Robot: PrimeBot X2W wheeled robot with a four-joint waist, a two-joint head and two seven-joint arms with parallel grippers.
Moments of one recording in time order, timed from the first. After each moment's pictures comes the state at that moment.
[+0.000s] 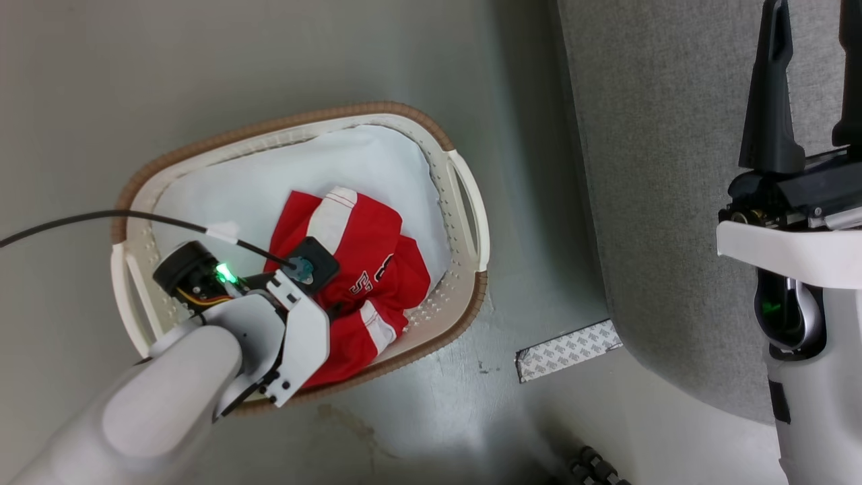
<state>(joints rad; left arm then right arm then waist) -0.77 0.52 -0.87 0.36 -0.33 -0.13 0.41 -0.64 -0.05 0.08 -0.01 0.32 0.13 -0.26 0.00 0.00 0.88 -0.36</state>
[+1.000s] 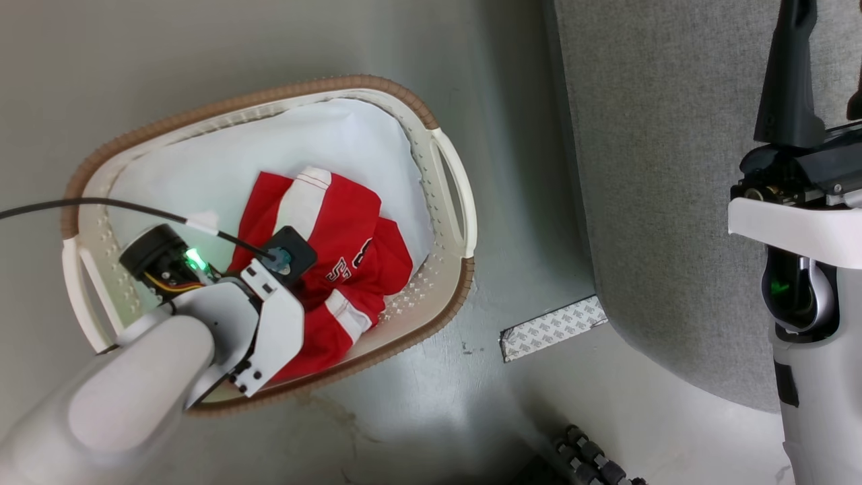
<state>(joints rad) -0.81 0.61 -0.91 0.29 -0.33 -0.12 0.45 -0.69 -0.05 0.08 -0.01 0.37 0.13 -0.26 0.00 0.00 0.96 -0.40</state>
